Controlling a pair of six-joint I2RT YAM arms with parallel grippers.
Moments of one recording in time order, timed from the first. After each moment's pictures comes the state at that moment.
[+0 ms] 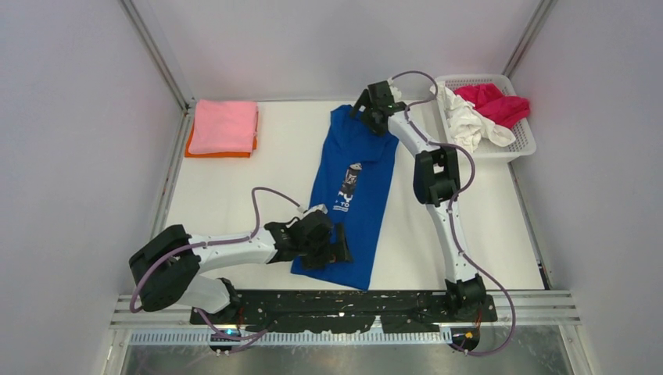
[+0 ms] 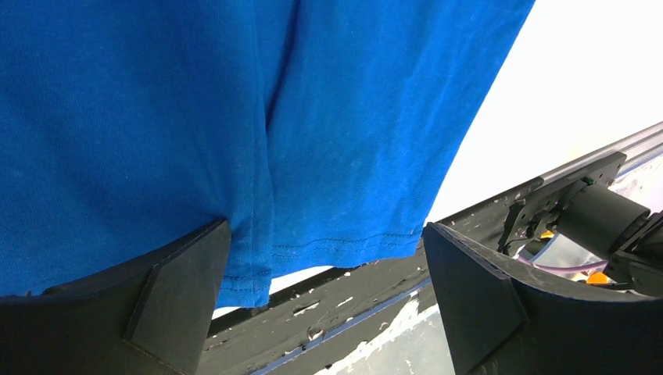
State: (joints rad) left arm -1.03 1.39 0.66 -0.23 0.04 -1.14; right arm 0.33 2.60 2.35 -0.50 0.06 0.85
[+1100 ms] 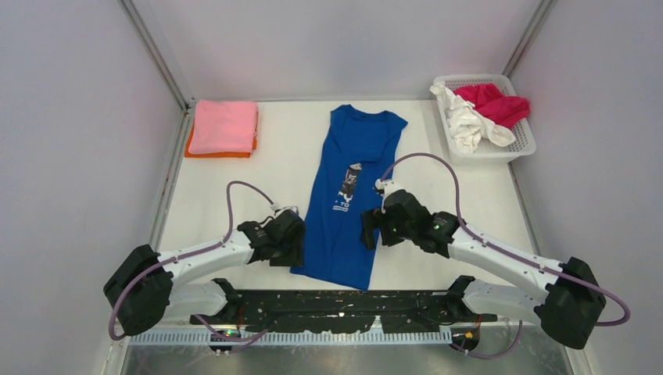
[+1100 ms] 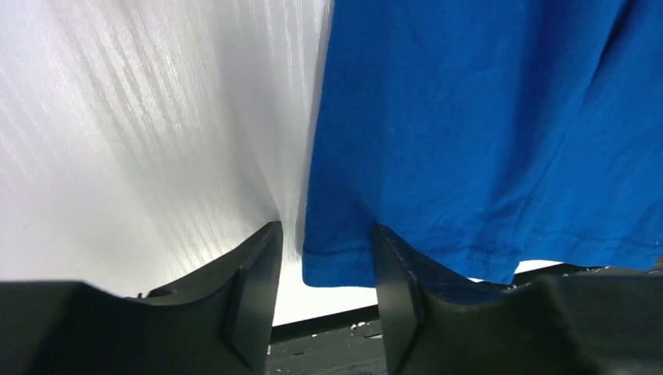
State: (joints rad) left arm -0.86 1.18 0.56 -0.57 -0.09 -0.81; right arm 0.78 1.10 0.68 -0.42 0.05 0.45
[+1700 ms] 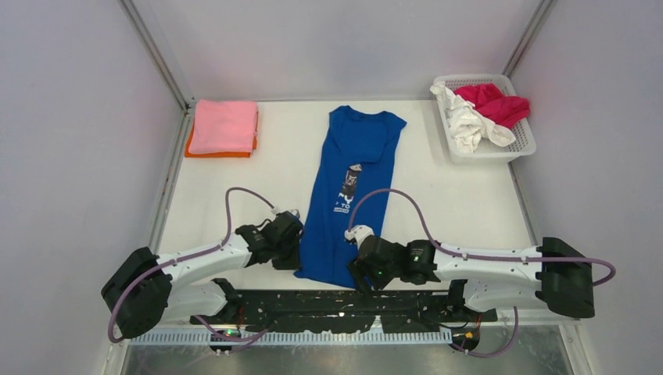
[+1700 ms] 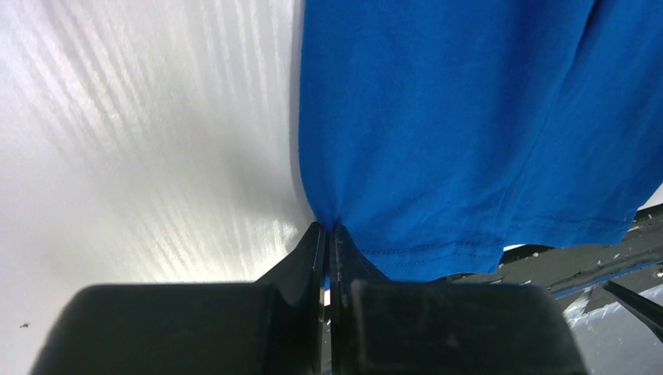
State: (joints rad) left arm -0.85 1.18 0.52 -0.48 0.01 -0.83; right arm 1.22 1.10 0.59 -0.46 0.05 0.53
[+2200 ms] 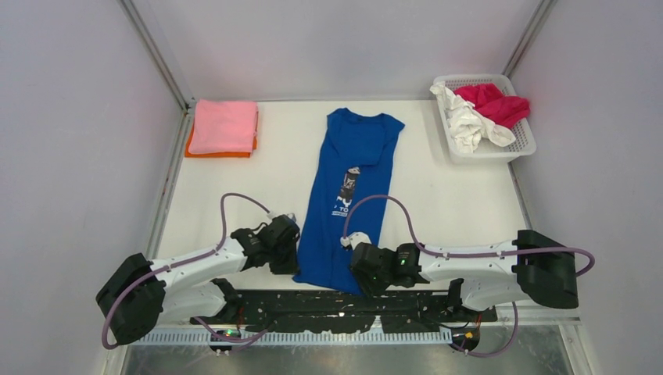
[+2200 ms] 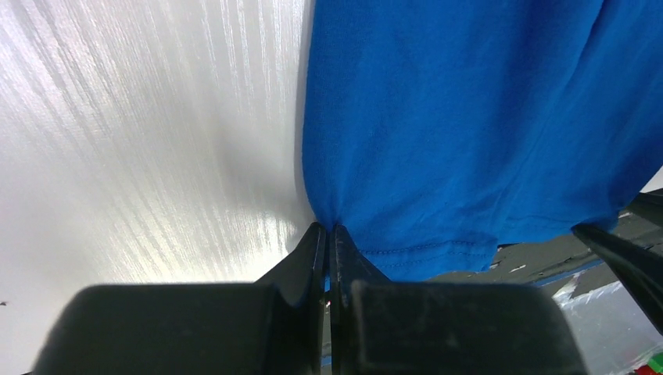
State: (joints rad) left arm -0.85 1.11 0.47 -0.51 0.04 -0.89; right arm 1.29 1.27 0.59 -0.44 0.07 0.58
